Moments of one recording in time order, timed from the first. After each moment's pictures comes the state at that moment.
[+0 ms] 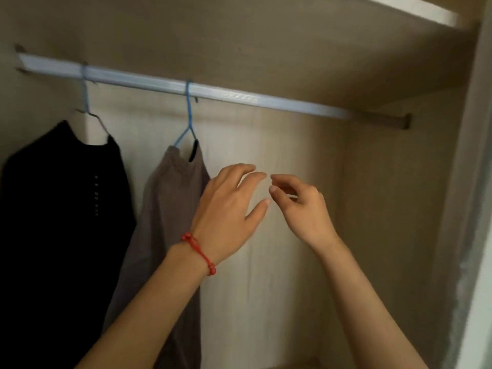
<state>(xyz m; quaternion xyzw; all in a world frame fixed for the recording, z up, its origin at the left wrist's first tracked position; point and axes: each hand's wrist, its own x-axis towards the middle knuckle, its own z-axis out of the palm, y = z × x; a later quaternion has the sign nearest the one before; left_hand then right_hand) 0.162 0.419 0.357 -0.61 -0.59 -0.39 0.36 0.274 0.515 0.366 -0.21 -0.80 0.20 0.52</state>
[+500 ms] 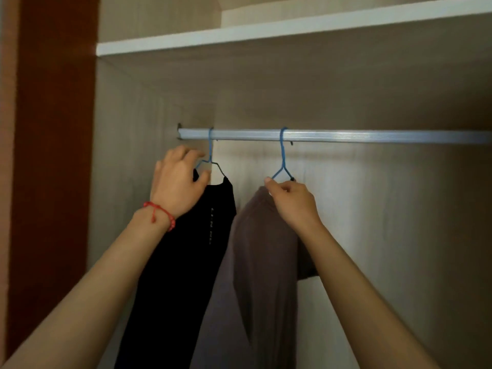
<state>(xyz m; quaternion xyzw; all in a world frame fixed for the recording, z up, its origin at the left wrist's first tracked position) 0.050 0.299 0.435 -0.30 -0.77 -0.32 0.47 0.146 0.478 0.425 -0.10 -0.82 0.35 0.44</state>
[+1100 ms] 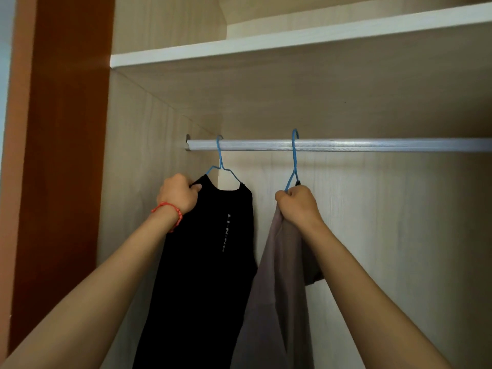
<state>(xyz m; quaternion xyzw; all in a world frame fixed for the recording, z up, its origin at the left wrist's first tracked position) -0.047 0.298 0.449 -0.20 -0.85 -0.37 0.32 0.100 0.476 0.440 -0.12 -0.80 0.37 0.45</state>
